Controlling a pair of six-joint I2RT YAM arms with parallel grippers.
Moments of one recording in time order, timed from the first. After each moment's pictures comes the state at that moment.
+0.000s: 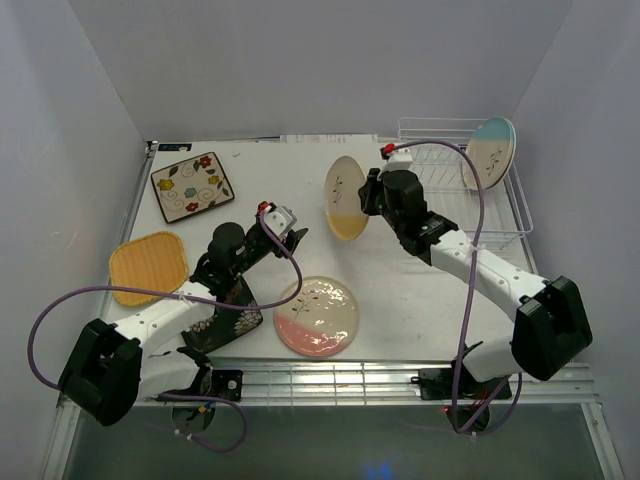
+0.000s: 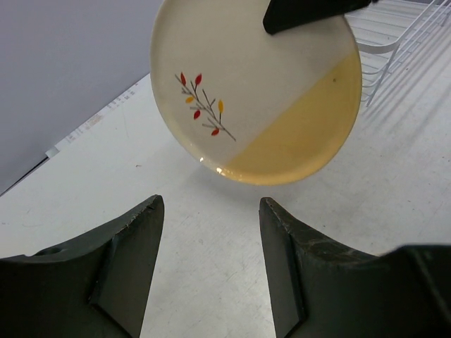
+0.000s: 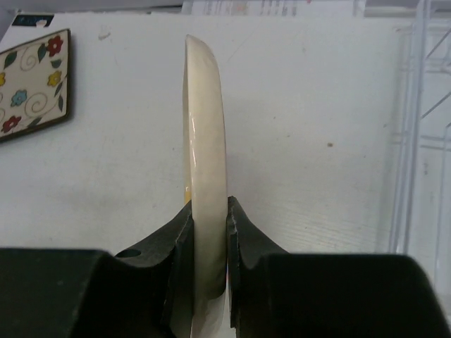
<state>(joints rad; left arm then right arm) -0.55 1.16 0.55 0.58 0.25 0.26 0.63 1.42 1.02 0.07 0.23 0.34</state>
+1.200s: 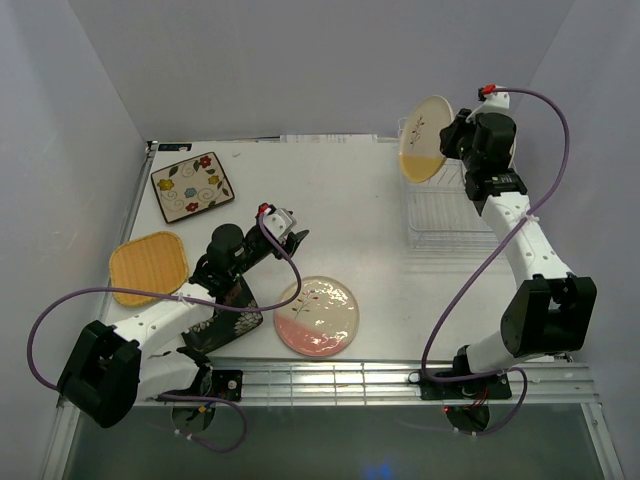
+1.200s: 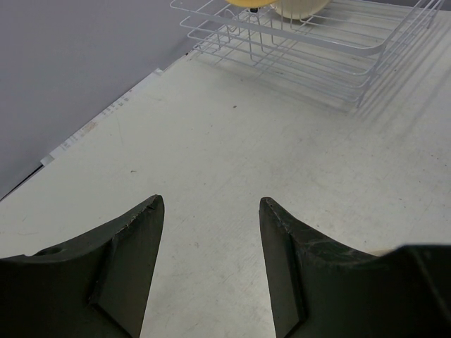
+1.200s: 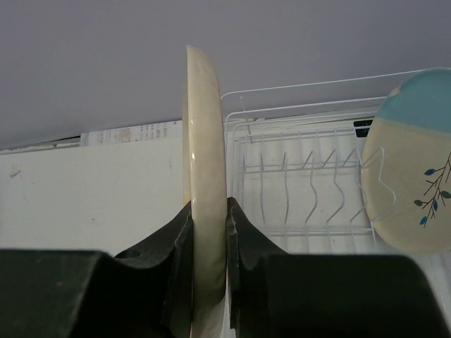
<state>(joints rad) -0.55 1.15 0.54 0.59 0.28 0.26 0.10 1.48 1.33 -0.01 0.01 0.24</state>
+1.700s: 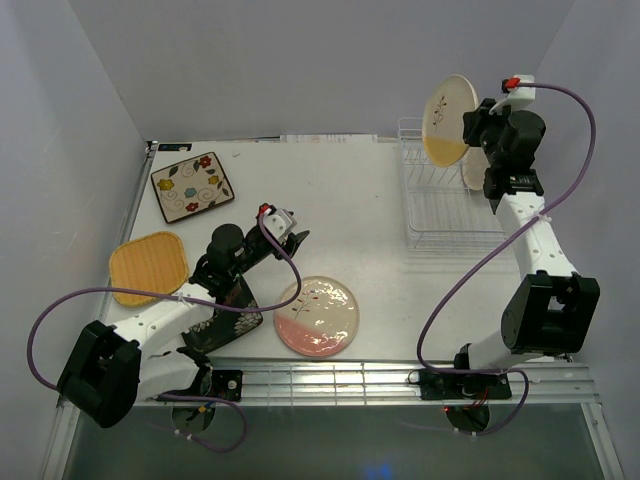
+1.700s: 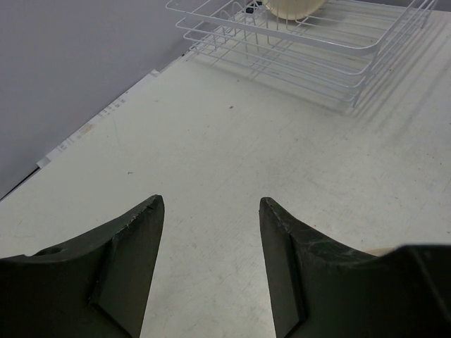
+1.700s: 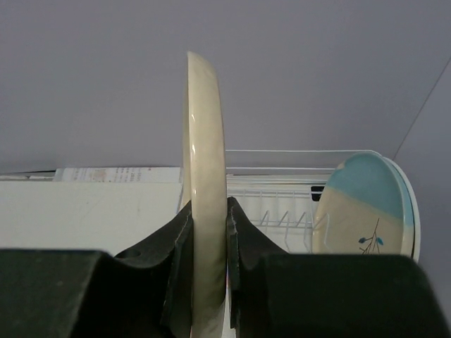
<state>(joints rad) -0.55 1.15 0.54 0.59 0.29 0.26 -0.03 1.48 1.31 0.19 -0.14 0.13</state>
